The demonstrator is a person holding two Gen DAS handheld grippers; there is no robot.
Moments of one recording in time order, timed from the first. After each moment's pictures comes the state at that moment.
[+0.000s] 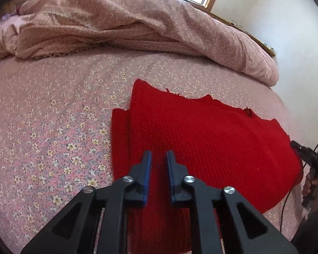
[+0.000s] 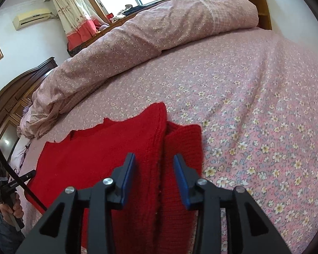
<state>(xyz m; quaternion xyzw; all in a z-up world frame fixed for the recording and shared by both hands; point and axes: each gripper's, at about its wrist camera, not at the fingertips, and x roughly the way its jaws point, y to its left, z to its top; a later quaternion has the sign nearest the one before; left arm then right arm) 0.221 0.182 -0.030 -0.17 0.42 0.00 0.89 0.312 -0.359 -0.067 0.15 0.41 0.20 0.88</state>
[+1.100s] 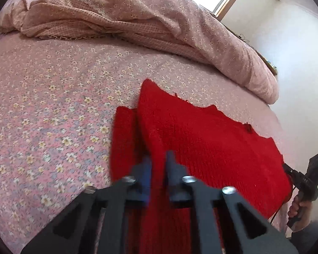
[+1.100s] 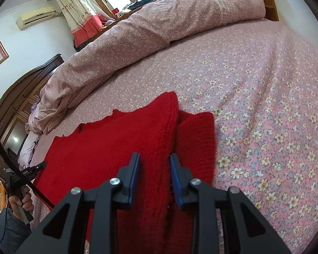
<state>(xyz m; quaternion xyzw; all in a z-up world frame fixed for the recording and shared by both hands) 0.223 0.198 -0.038 -0.24 0.41 0.00 0.88 0.309 -0.354 -0.074 0.17 0.42 0.24 0.86</state>
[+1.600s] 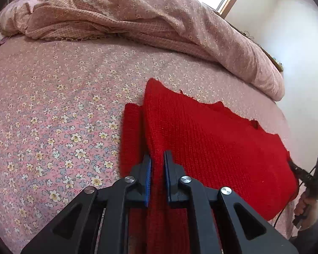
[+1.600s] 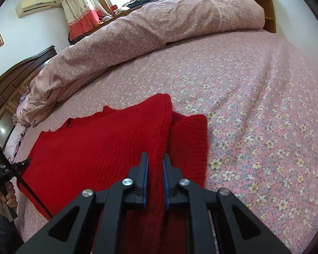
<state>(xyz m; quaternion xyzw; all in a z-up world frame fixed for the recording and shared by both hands) 0.228 0.195 -0.040 -0.22 0.42 0.02 0.88 0.308 -0.348 -0.070 0.12 0.42 0.20 0.88</state>
